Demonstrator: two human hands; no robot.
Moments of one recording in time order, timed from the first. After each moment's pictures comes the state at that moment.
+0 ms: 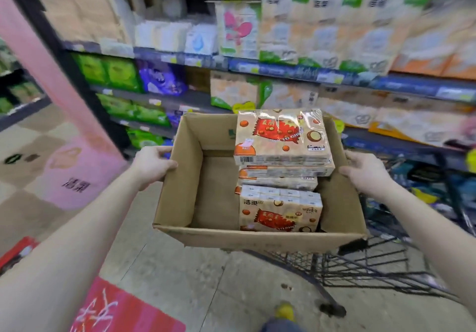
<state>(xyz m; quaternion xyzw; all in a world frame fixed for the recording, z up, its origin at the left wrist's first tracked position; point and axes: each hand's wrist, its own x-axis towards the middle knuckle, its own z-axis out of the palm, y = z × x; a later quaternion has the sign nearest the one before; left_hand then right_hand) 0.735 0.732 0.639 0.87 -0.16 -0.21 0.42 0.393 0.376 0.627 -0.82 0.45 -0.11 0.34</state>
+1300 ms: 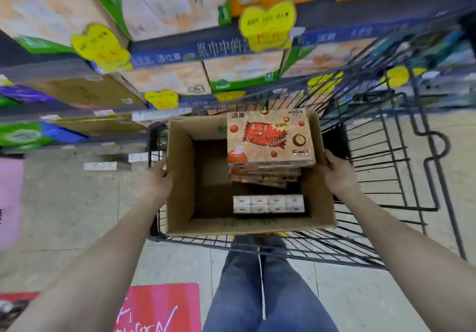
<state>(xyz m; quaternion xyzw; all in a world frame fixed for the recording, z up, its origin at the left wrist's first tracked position) 0.781 0.428 0.333 0.91 -0.24 -0.30 0.13 0.379 0.233 0.279 -0.65 0.65 -0.01 0.39</state>
